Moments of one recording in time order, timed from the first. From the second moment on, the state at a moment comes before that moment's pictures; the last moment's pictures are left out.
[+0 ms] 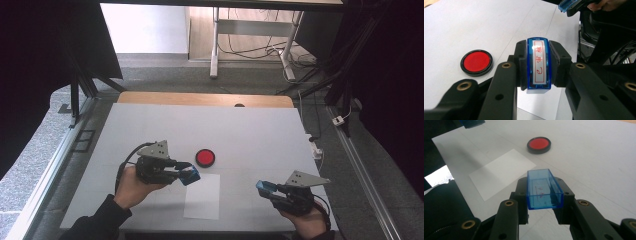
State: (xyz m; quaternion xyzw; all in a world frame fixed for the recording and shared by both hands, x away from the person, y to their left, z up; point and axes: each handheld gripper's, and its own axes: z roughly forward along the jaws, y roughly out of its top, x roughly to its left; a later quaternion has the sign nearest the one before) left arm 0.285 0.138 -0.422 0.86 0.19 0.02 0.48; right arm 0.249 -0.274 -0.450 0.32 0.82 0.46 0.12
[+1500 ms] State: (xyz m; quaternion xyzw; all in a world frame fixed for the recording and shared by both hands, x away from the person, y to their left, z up) left arm 0.314 0.119 -0.425 0.87 0.24 0.04 0.44; right arm 0.242 -0.301 -0.457 0.36 0.82 0.44 0.10
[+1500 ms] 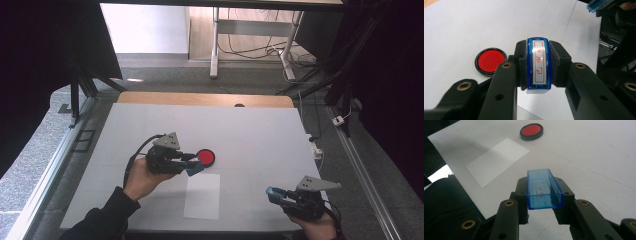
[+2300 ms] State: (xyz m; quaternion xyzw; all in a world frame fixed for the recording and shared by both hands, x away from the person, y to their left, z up) left arm 0.356 0.104 -0.439 0.86 0.27 0.05 0.42; right arm 0.242 -0.301 -0.457 0.36 0.82 0.45 0.09
